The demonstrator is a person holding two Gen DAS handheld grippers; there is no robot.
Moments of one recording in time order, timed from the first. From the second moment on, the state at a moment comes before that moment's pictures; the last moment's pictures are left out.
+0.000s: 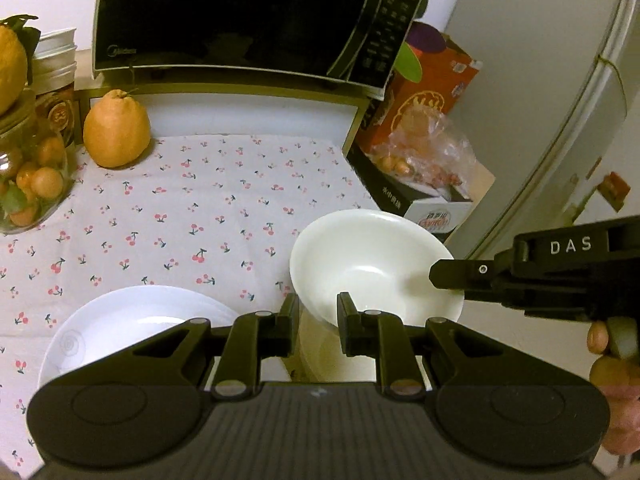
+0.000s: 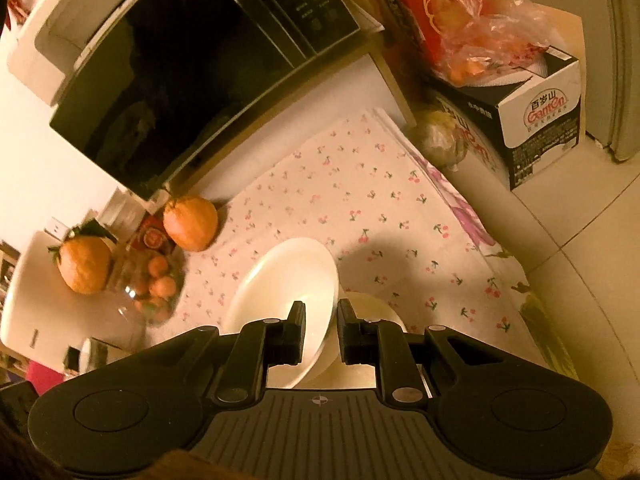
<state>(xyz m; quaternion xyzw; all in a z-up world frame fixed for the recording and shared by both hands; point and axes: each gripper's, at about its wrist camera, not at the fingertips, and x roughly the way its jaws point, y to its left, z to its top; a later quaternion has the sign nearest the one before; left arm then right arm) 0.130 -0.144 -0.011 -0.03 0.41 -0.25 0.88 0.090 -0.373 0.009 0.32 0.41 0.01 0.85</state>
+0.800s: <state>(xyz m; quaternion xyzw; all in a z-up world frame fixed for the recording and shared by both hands) 0.120 -0.156 -0.029 0.03 0.42 -0.25 0.87 0.093 -0.369 -0.012 0.28 0.47 0.00 0.84</state>
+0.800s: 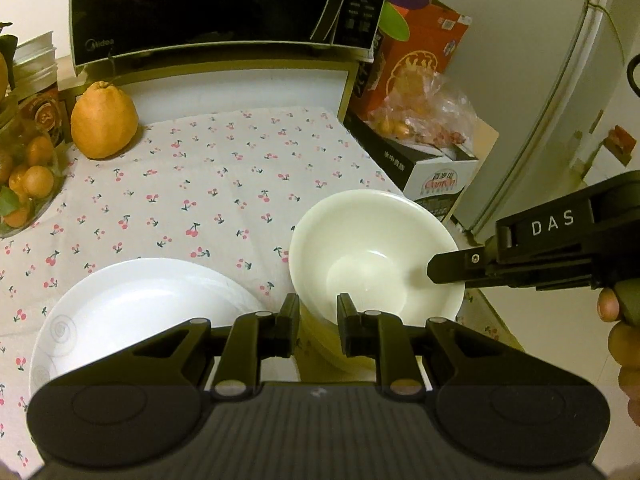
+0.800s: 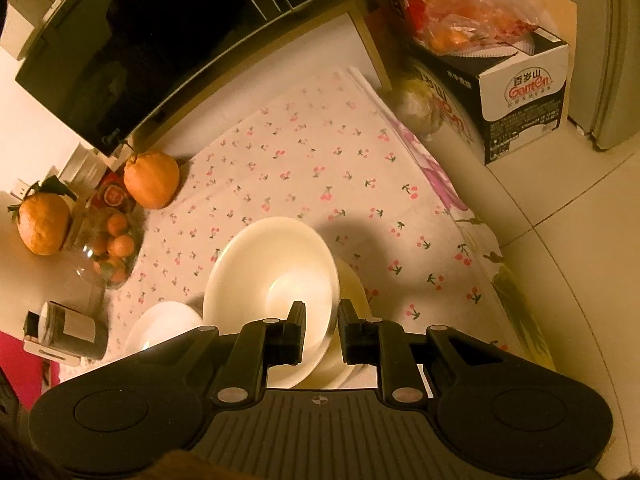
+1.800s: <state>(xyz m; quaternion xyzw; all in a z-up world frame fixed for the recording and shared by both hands) 0.119 -0.163 -0.034 0.05 0.43 -0.26 0.86 0.094 -0.369 -0.018 0.28 0.49 -0.01 0.83</state>
